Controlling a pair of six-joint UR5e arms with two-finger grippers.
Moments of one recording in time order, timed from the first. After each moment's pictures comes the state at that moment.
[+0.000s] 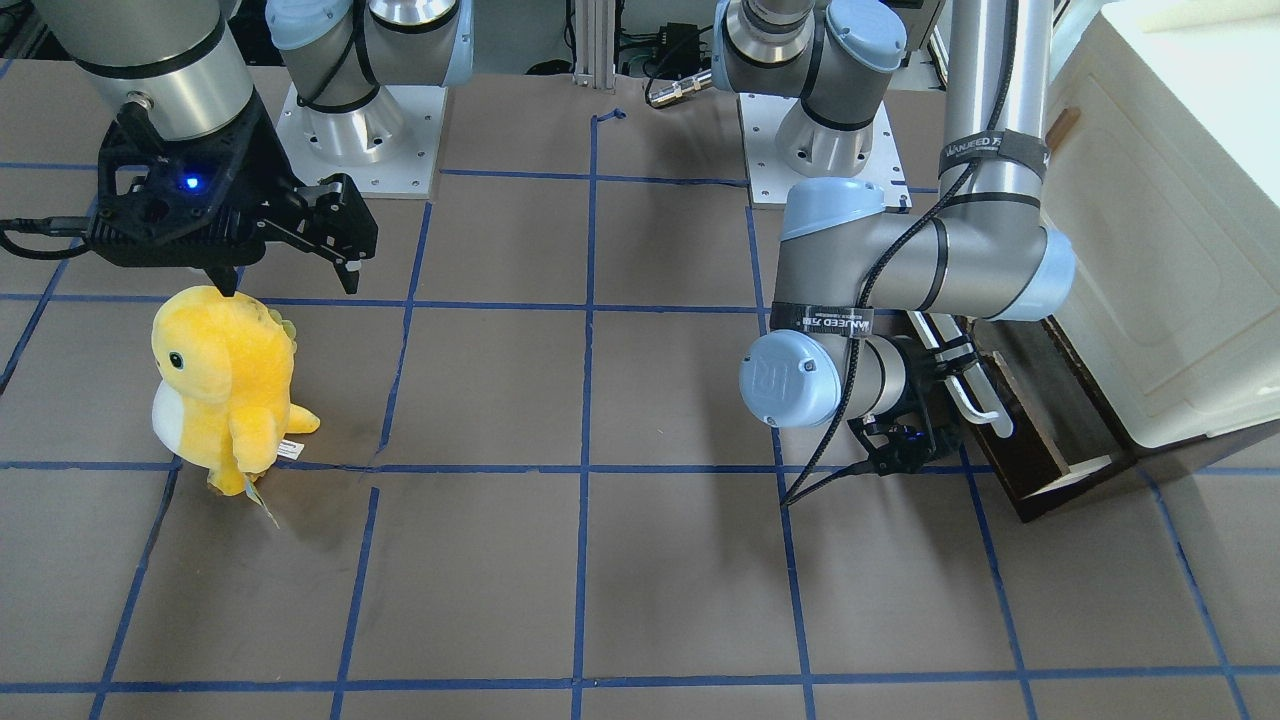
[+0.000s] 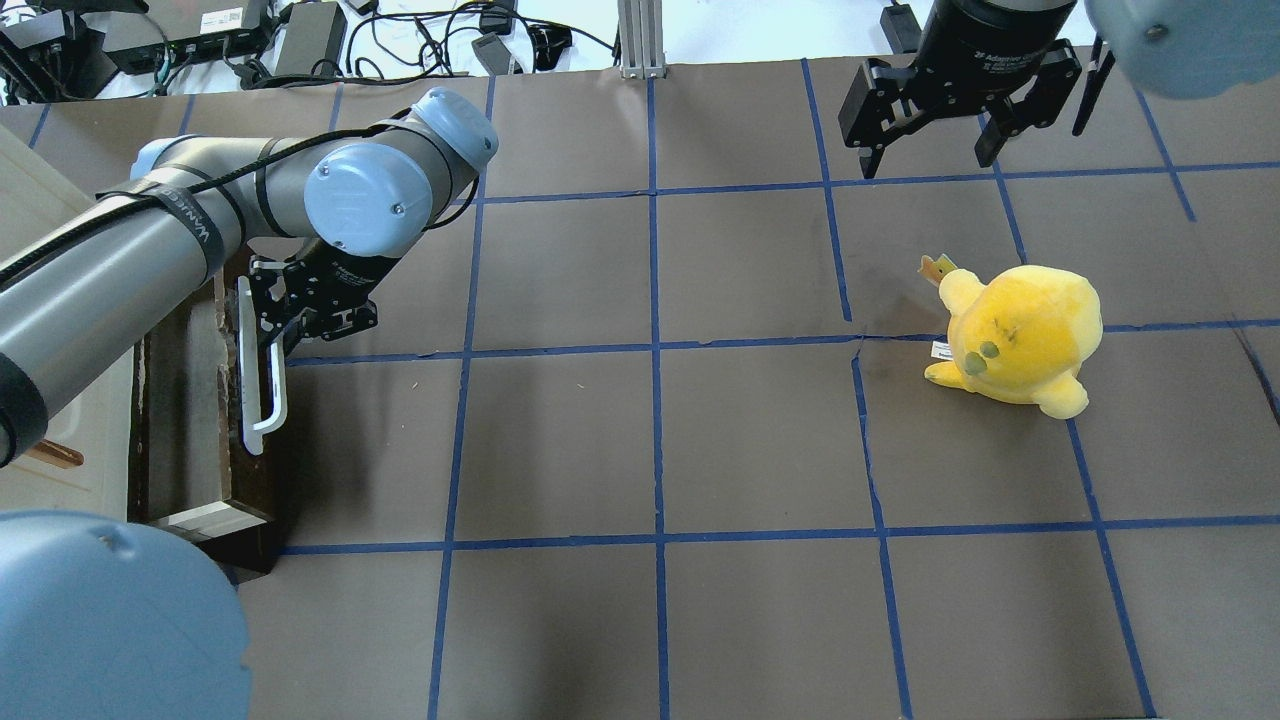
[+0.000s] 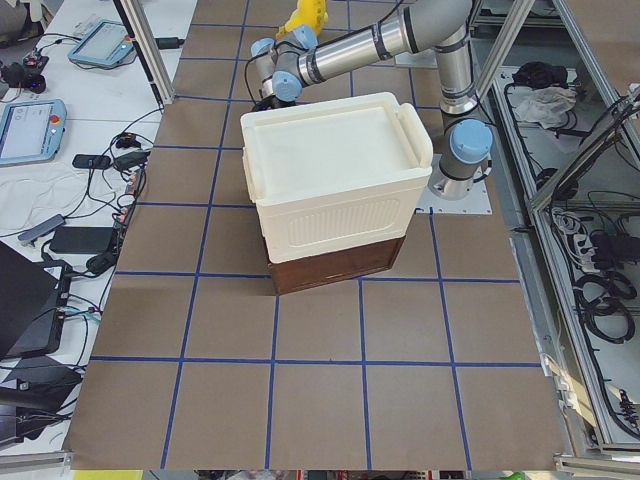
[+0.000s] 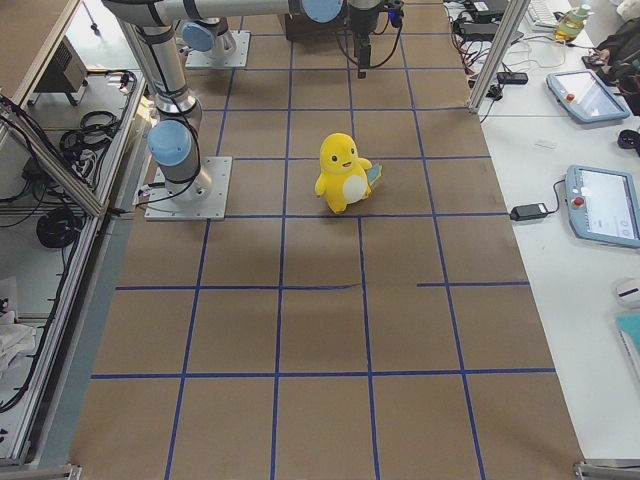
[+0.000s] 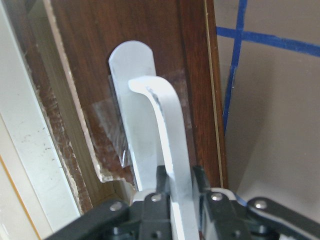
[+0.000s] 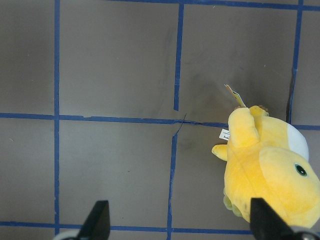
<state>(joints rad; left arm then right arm) -1.66 -2.01 -1.62 -1.73 2.38 -0.55 1.60 -1.48 1.44 -1.57 -1.58 -0.02</state>
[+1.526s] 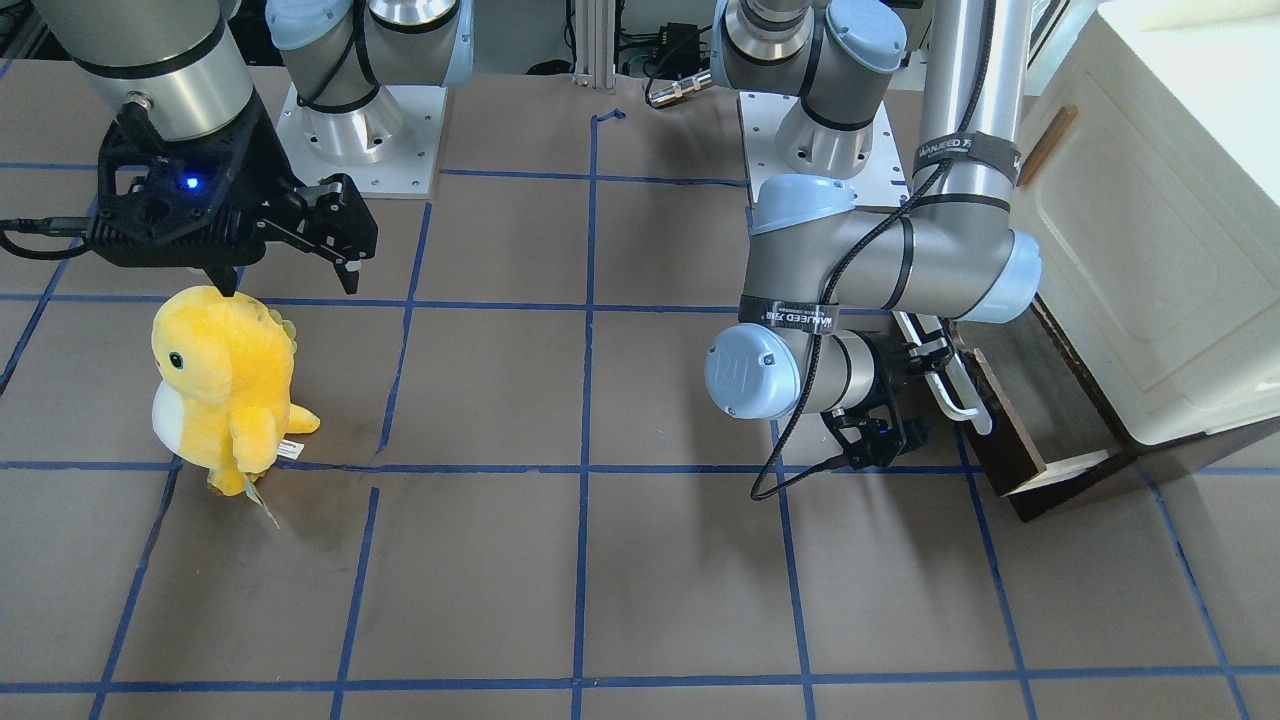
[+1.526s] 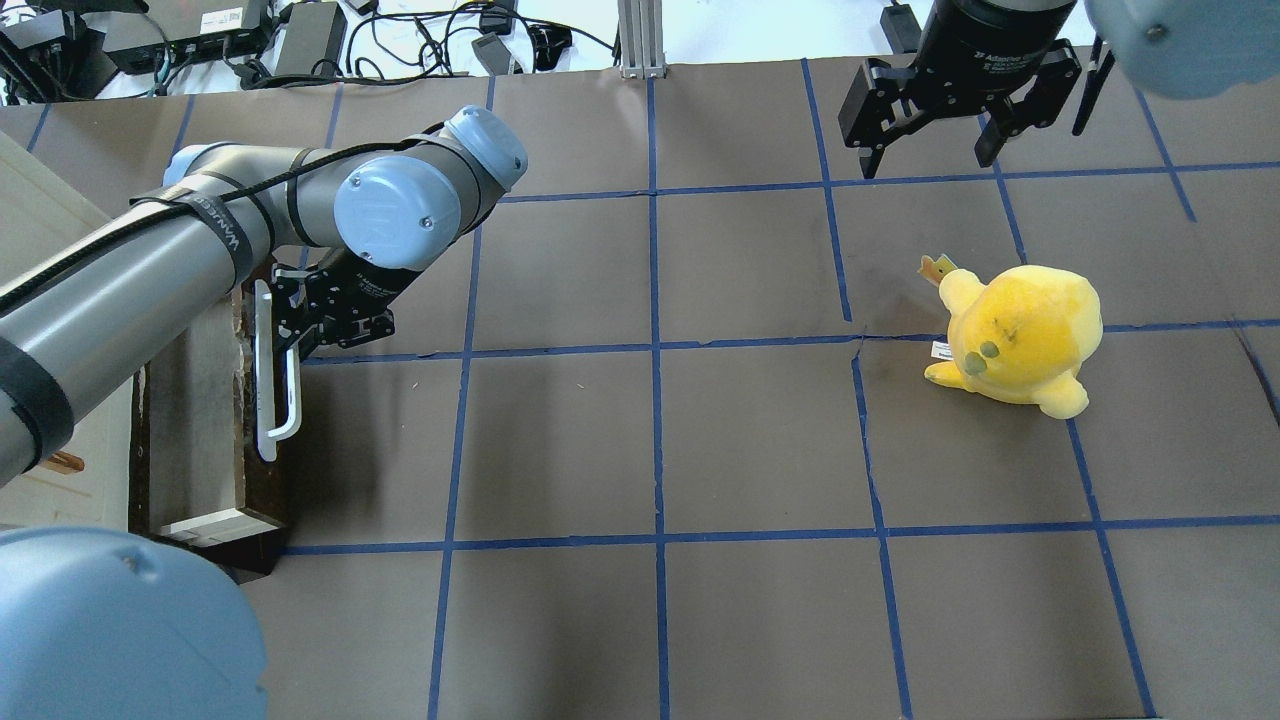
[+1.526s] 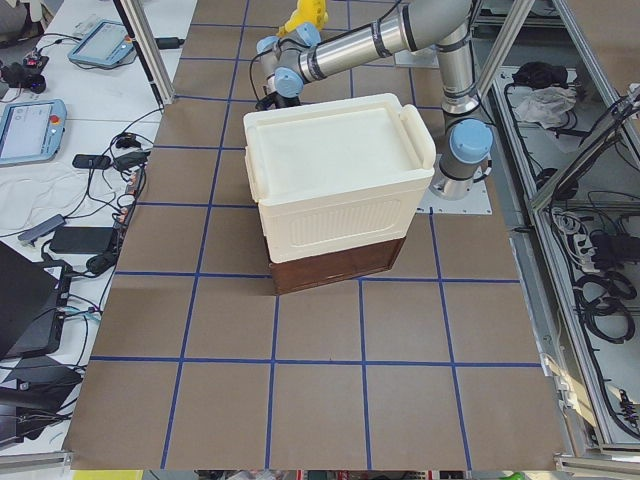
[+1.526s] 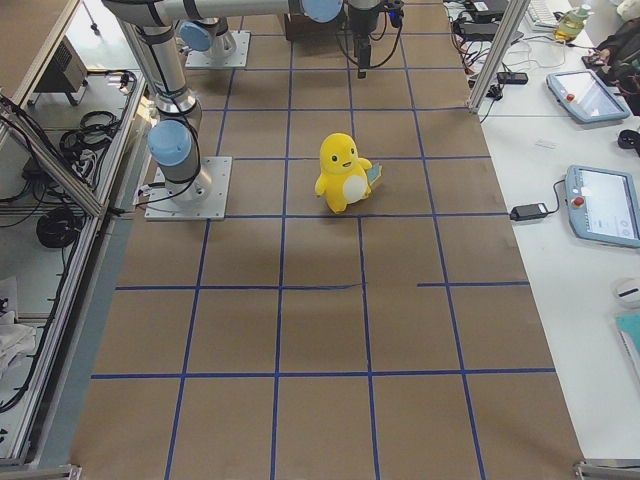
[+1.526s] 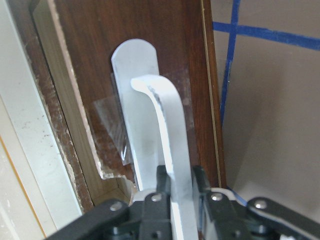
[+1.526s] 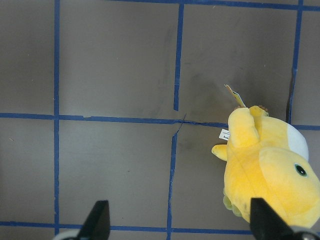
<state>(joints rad) -1.71 -2.02 -1.62 -1.75 2.39 -0.62 1.60 -1.48 1.44 -1.57 -1.58 -0.02</state>
